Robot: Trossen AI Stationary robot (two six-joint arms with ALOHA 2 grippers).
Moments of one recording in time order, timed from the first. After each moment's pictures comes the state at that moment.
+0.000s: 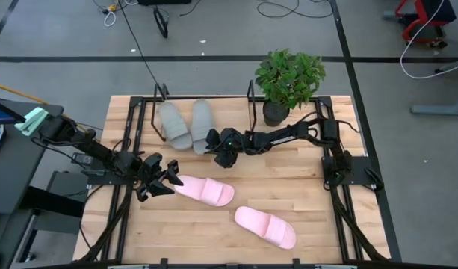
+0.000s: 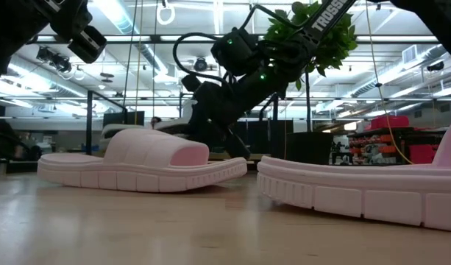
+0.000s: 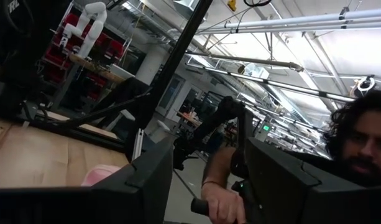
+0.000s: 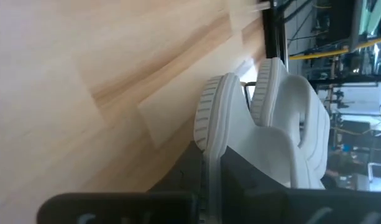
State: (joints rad) left arm -0.38 1.06 0.05 1.38 0.05 -0.56; right arm -0.14 2.10 1.26 0.29 0.03 -1.35
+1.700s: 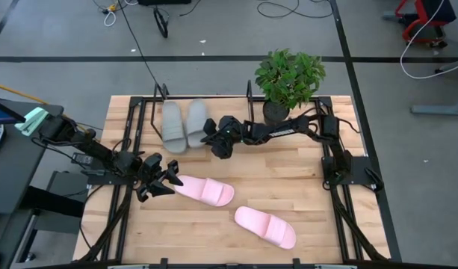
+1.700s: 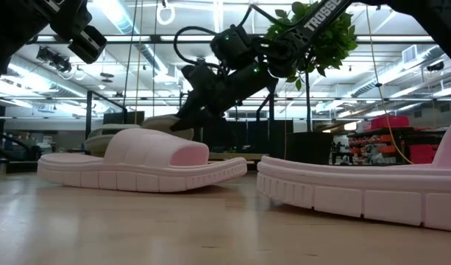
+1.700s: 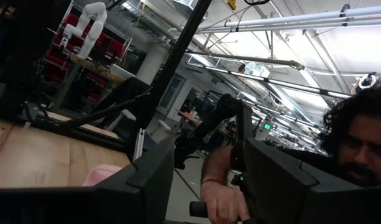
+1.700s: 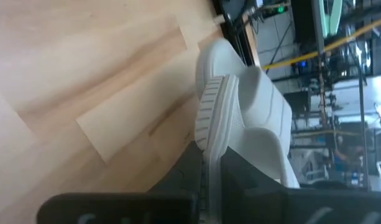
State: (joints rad) left arm -0.38 1.06 0.05 1.37 0.05 -0.55; right arm -0.21 2.10 1.34 0.28 -0.12 -1.27
